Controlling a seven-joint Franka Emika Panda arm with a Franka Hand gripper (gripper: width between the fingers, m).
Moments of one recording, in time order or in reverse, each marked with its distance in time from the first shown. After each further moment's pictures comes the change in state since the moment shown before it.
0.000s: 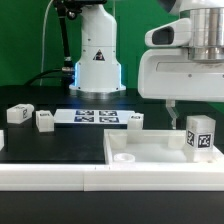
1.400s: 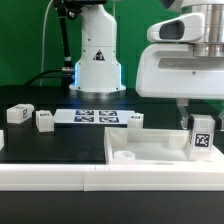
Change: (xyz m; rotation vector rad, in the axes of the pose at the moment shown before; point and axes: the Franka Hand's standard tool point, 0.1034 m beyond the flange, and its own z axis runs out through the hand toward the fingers) arm 0.003 0.004 -0.002 -0.034 0.012 -0.169
